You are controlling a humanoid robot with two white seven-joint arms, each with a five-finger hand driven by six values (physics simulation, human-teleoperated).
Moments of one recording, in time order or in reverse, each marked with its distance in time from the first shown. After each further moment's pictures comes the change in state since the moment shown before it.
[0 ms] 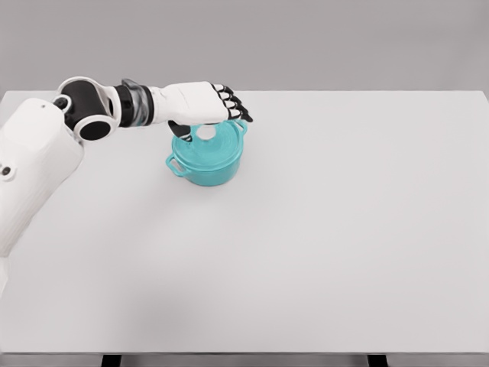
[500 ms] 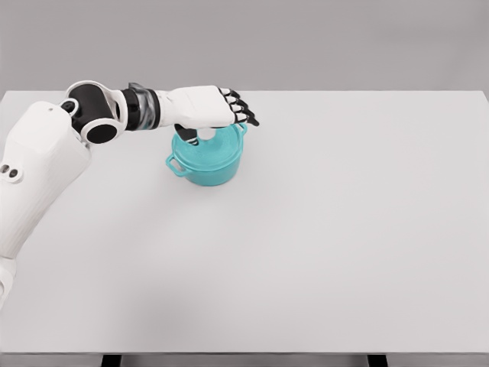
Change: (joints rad) left arm 0.009 -0.016 -0.001 -0.006 0.008 0.000 0.000; right arm 0.000 0.000 0.000 0.000 0.000 0.000 0.000
